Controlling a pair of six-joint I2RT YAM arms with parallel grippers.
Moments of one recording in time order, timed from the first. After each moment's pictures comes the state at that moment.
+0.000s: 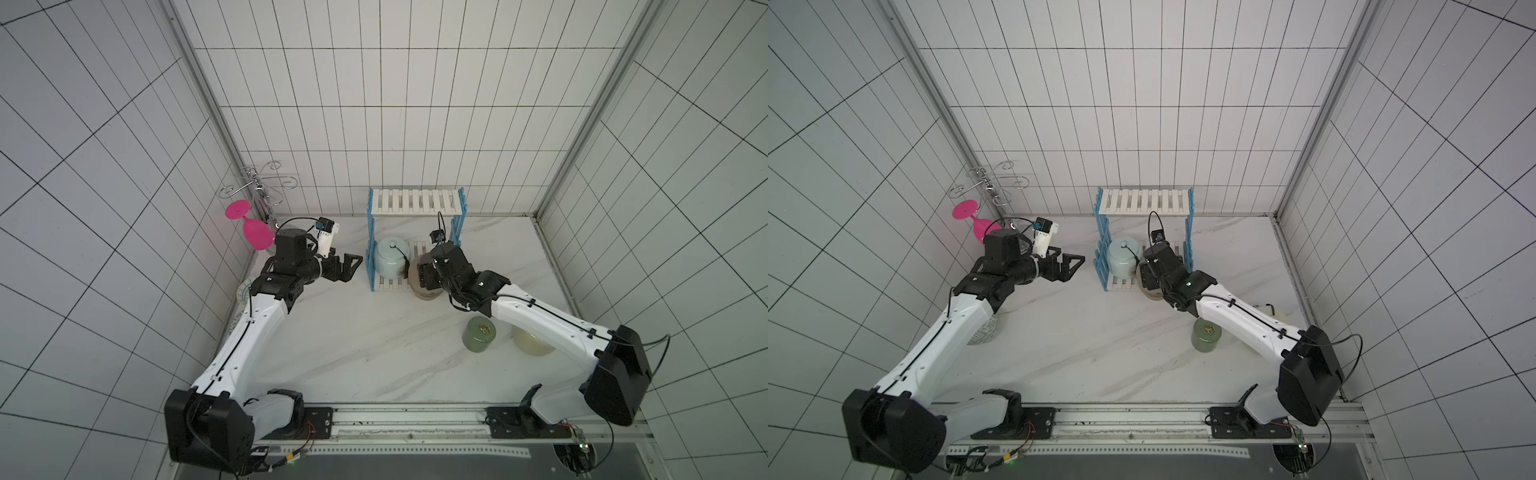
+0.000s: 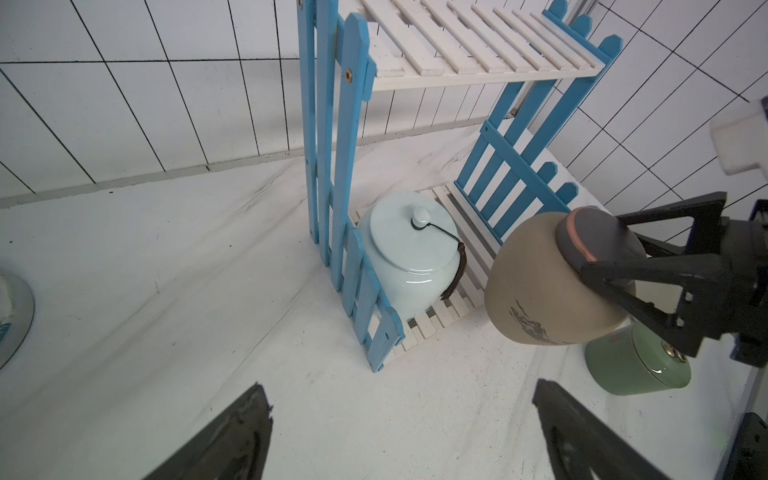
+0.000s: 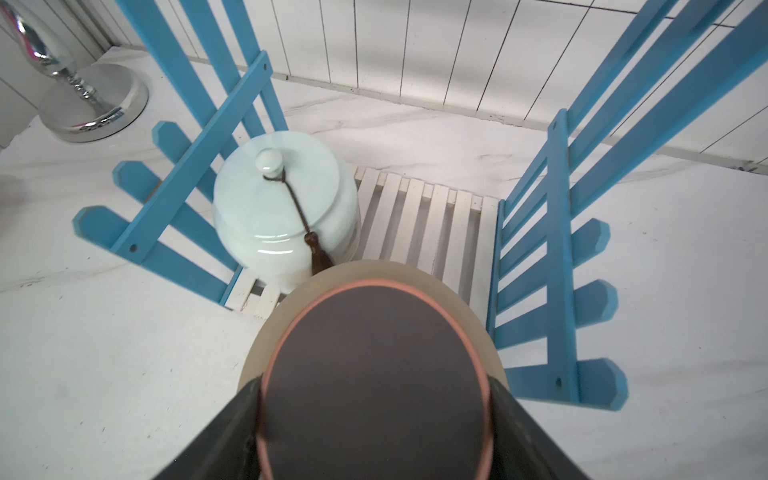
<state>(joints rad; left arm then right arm) -0.14 1.20 1.04 -0.39 0.50 -0.02 0.89 1.43 1.15 -0.40 0.39 0.31</state>
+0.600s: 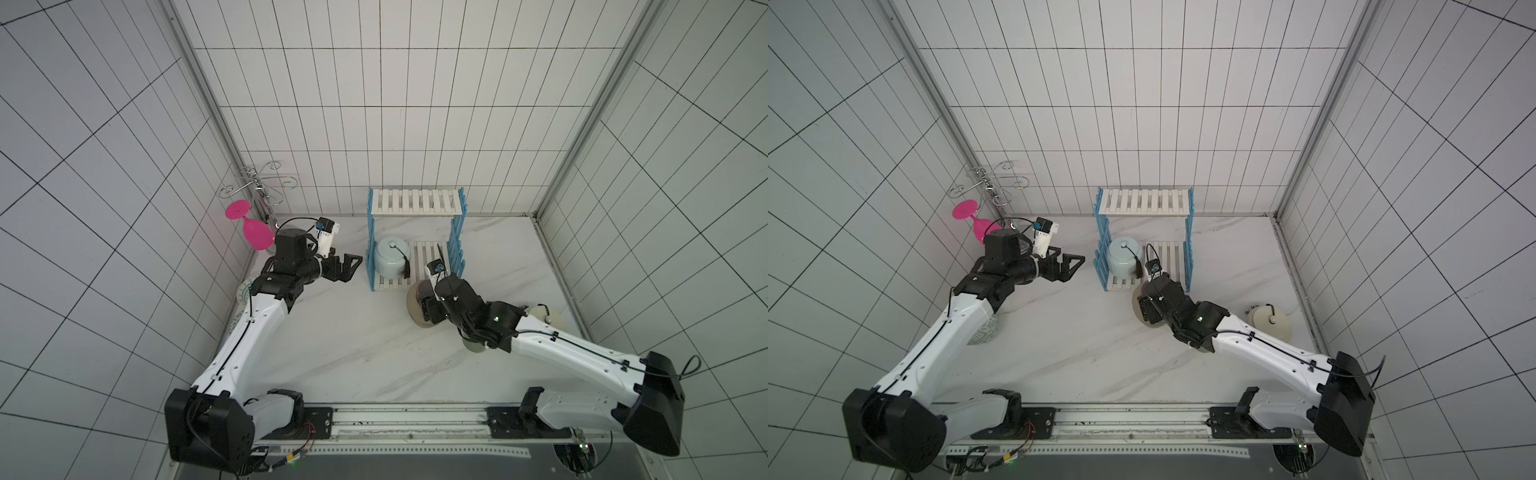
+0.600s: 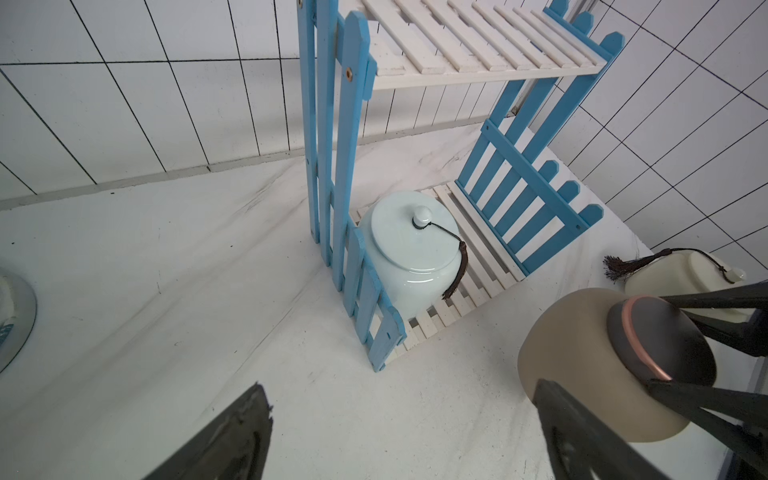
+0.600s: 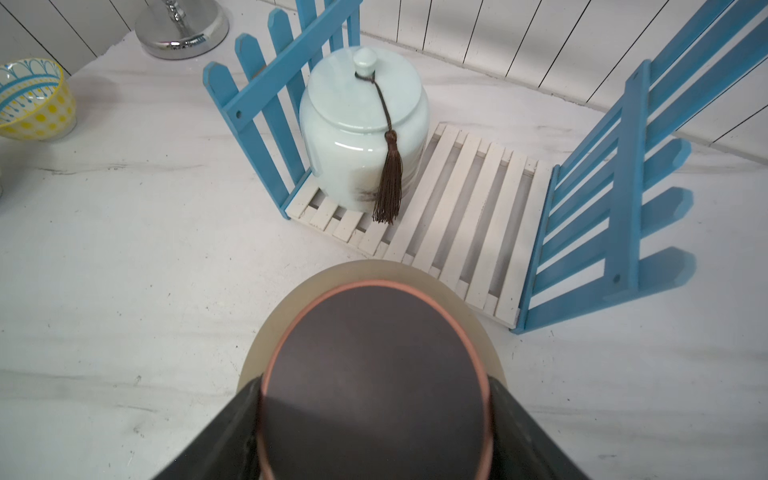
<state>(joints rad) -0.14 1.20 1.04 -0.39 0.50 -0.01 1.04 1.22 0.92 -0.40 0.39 0.28</state>
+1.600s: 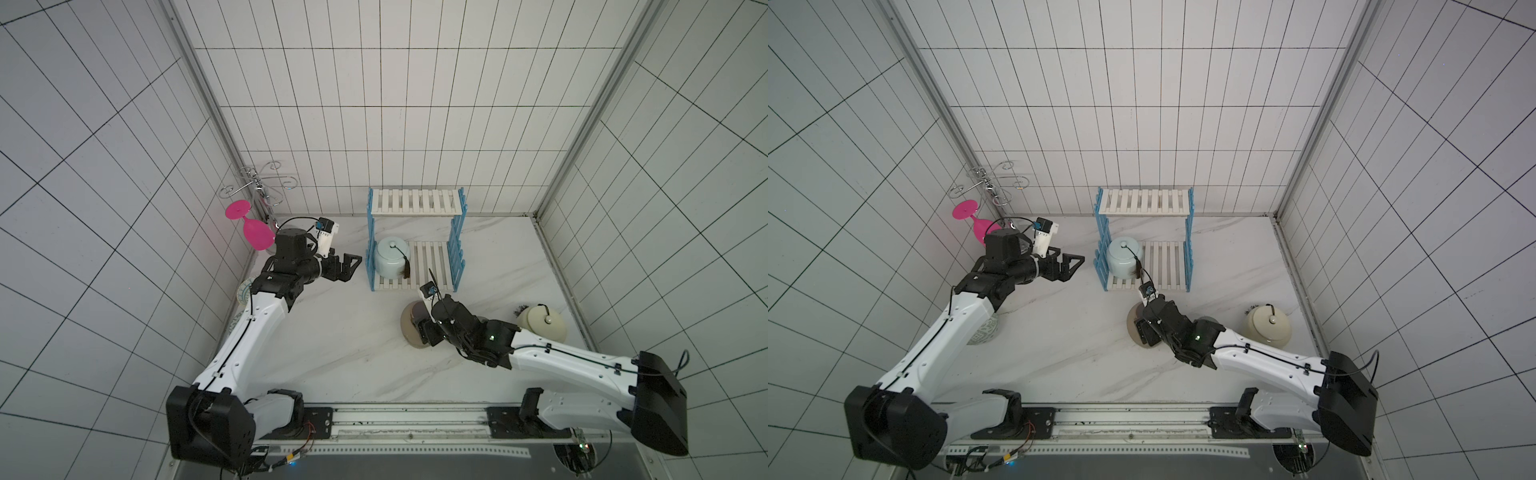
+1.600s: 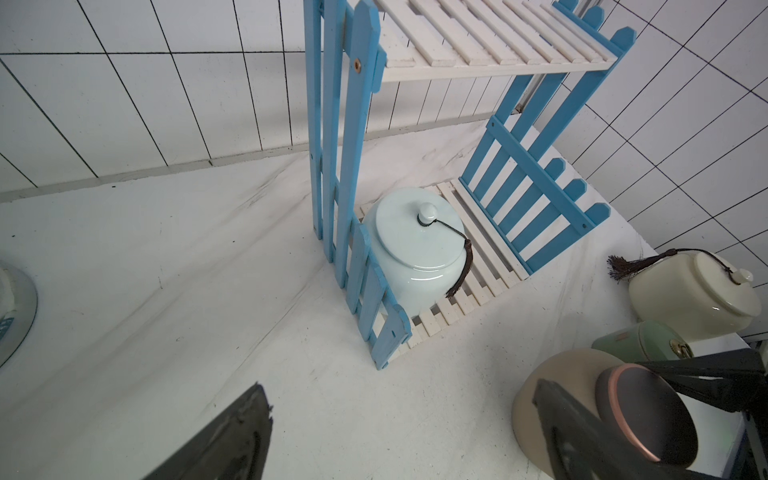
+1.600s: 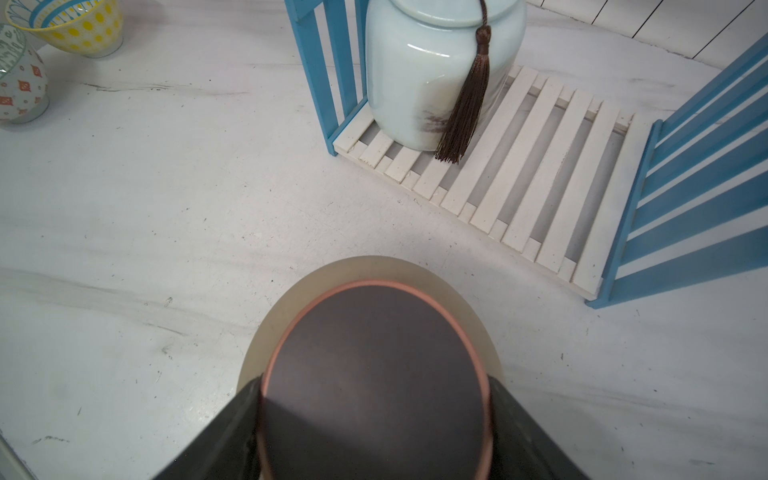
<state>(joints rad) -0.14 1.21 1.04 -0.39 0.50 -0.01 1.13 1.20 0.77 -0.30 0.34 0.31</state>
